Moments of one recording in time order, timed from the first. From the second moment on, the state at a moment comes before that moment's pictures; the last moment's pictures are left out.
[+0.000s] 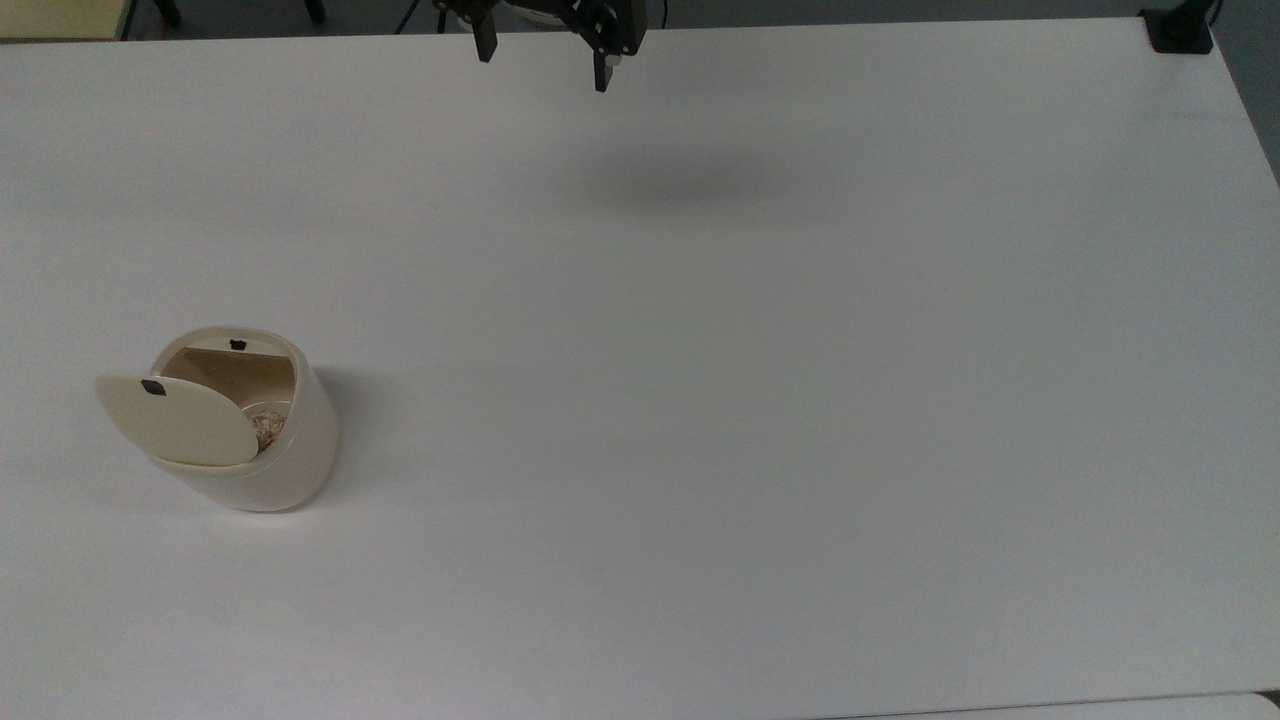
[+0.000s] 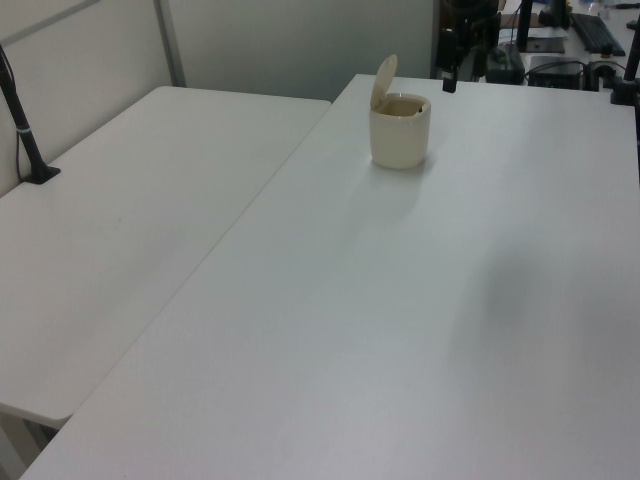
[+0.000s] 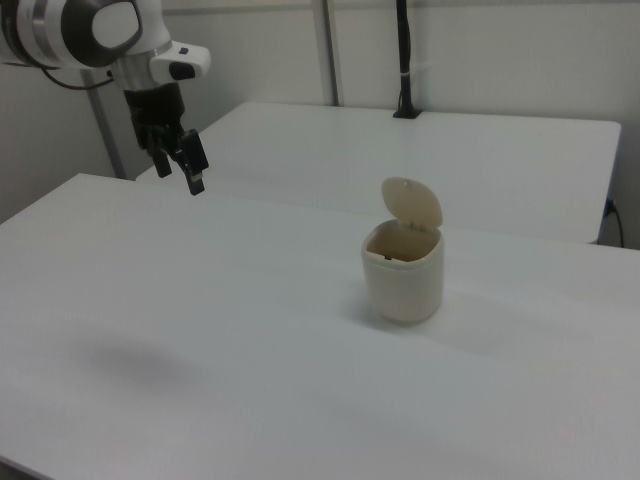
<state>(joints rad) 0.08 0.01 0.00 -1.62 0.00 1.68 0.35</state>
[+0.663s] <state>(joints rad) 0.07 0.03 -0.01 -1.61 -0.07 1.71 0.08</state>
